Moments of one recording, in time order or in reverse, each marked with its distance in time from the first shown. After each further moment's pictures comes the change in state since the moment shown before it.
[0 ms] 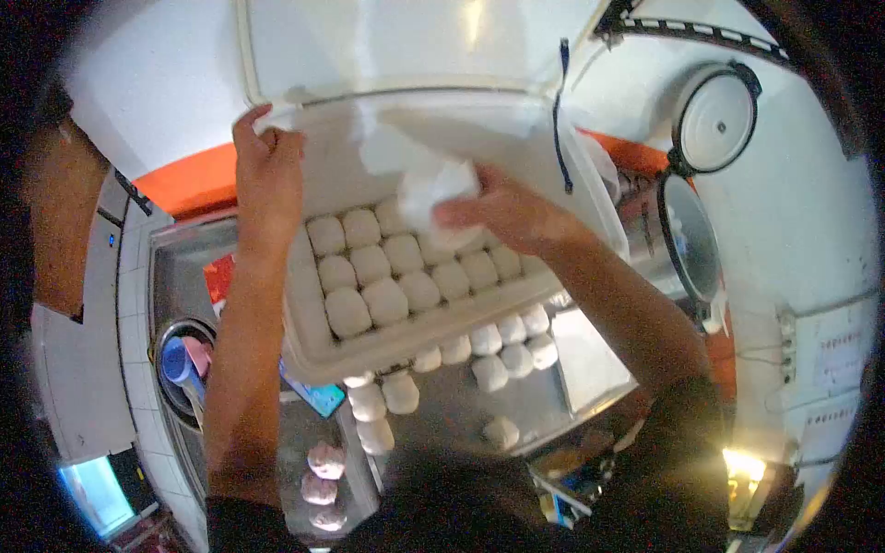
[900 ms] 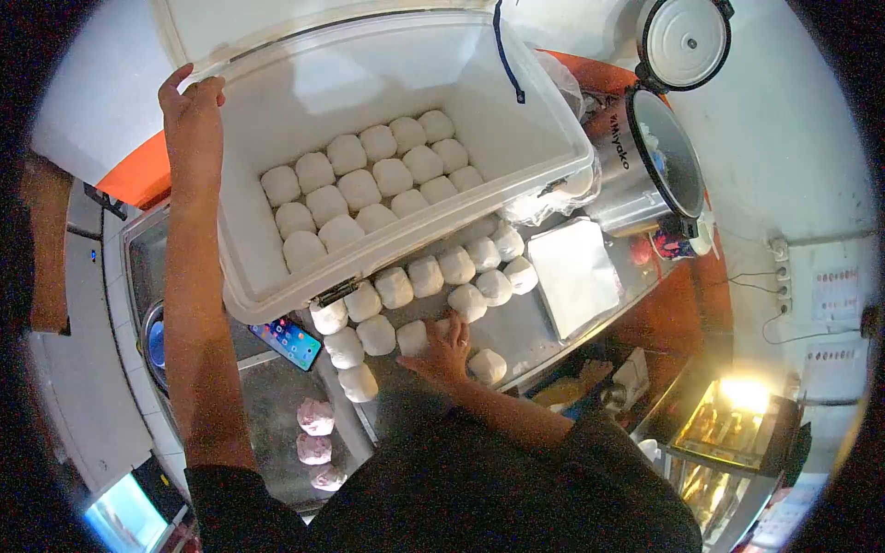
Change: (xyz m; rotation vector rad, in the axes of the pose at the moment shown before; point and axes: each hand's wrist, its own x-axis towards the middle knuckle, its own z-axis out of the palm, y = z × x) left_hand 0.003 0.001 0.000 0.001 -0.045 -0.010; right_hand -0.187 0.317 0.211 -0.872 0.574 0.478
